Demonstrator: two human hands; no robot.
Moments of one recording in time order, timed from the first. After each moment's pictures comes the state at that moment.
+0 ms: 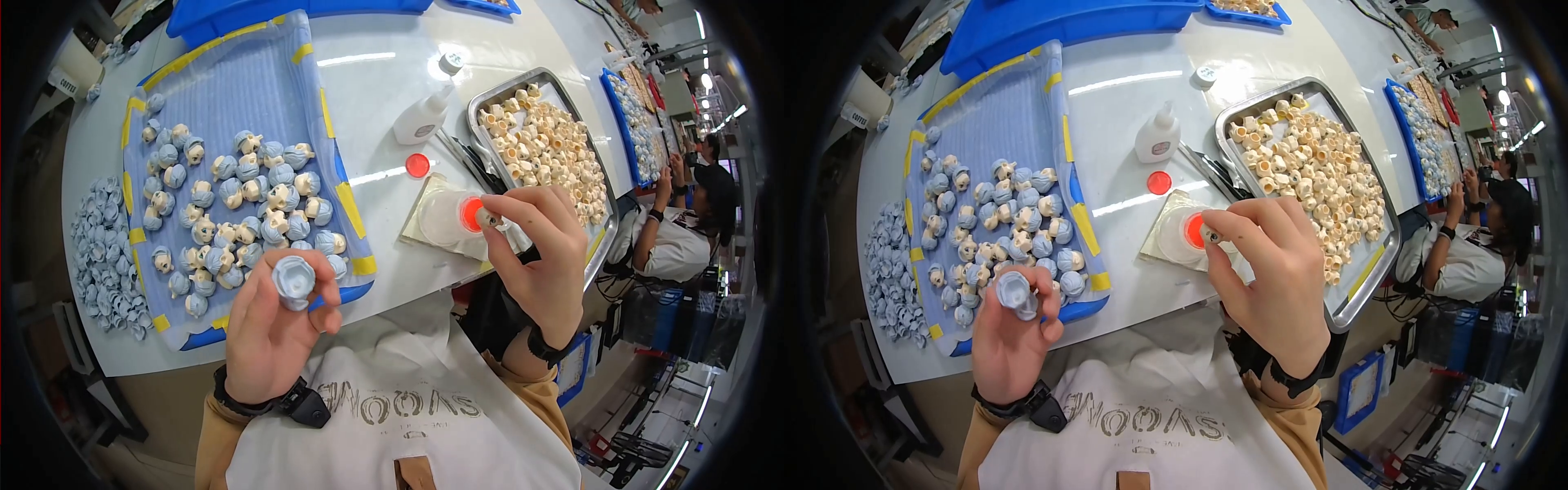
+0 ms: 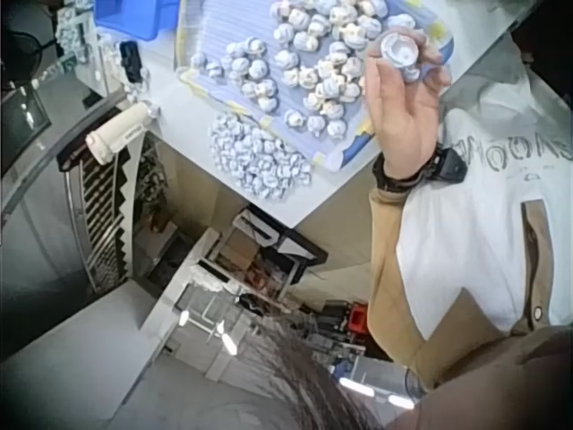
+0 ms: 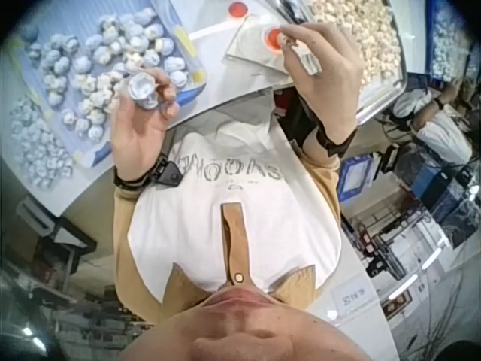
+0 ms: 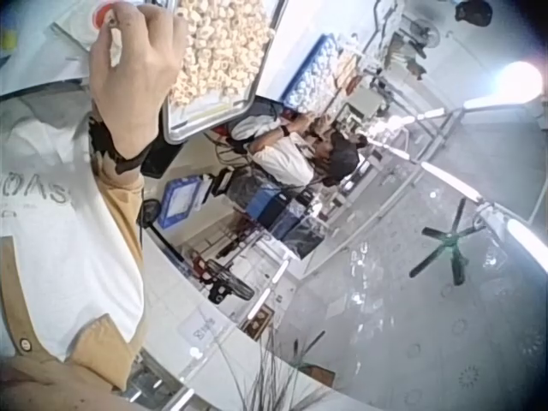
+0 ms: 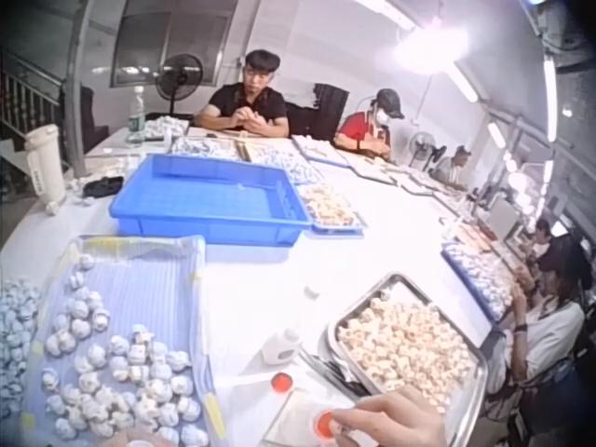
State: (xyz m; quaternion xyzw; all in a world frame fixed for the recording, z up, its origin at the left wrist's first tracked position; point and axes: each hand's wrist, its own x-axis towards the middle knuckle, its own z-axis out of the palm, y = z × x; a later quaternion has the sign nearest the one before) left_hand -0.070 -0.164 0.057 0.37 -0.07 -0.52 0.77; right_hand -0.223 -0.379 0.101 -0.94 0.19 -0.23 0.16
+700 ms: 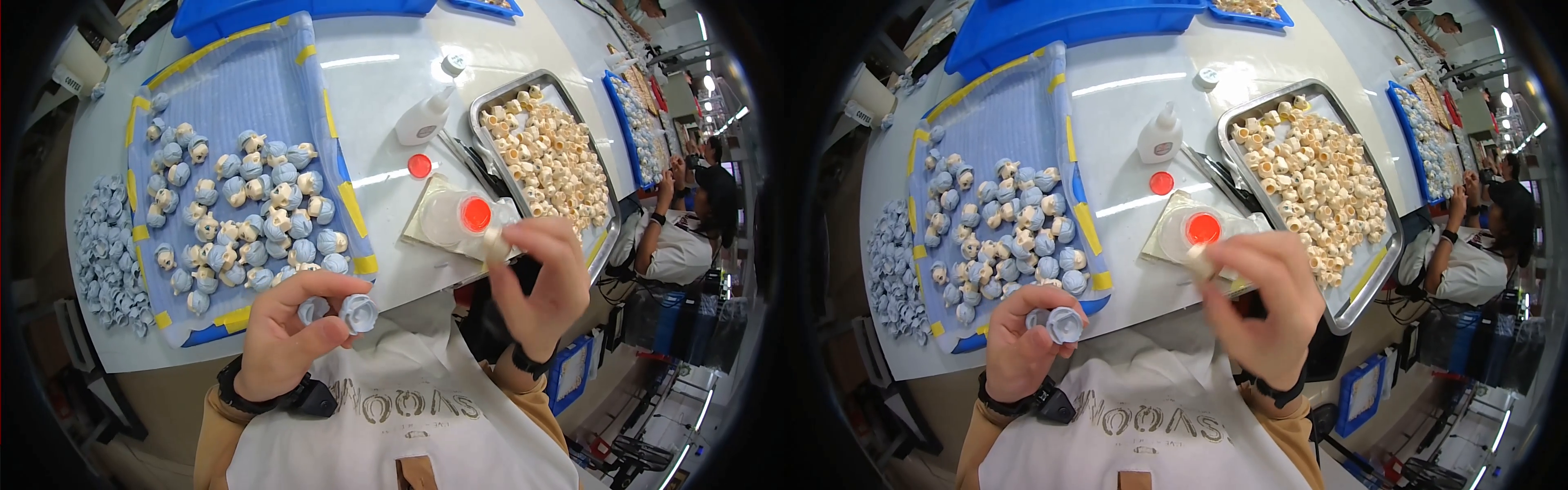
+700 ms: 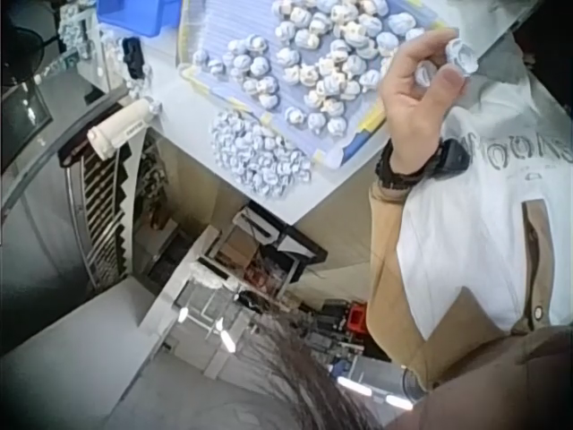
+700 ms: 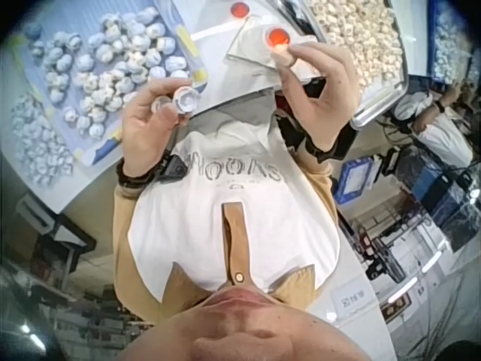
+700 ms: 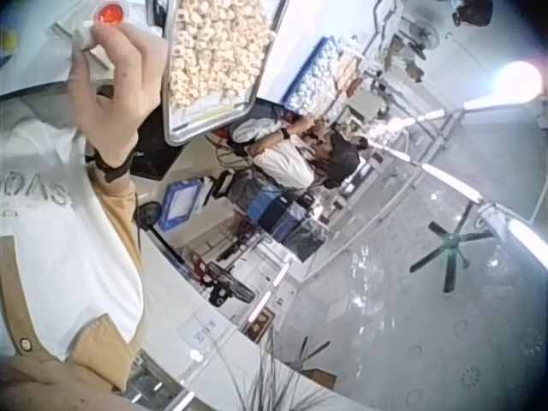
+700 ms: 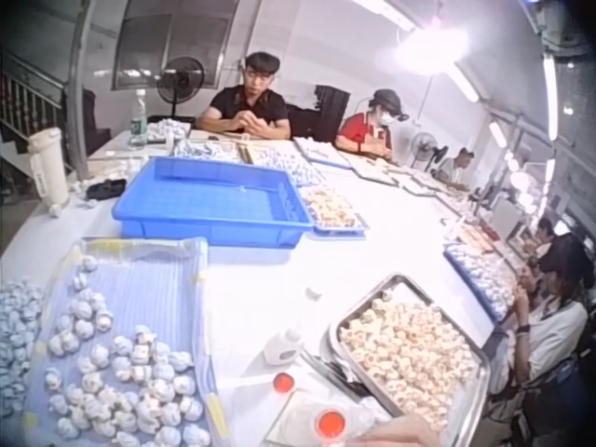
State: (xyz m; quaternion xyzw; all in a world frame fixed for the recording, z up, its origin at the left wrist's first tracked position) left_hand -0.073 -0.164 0.055 0.44 -0.19 -0.54 0.69; right_hand -0.231 -0.356 0.088 -0.87 0.19 -0.36 0.26
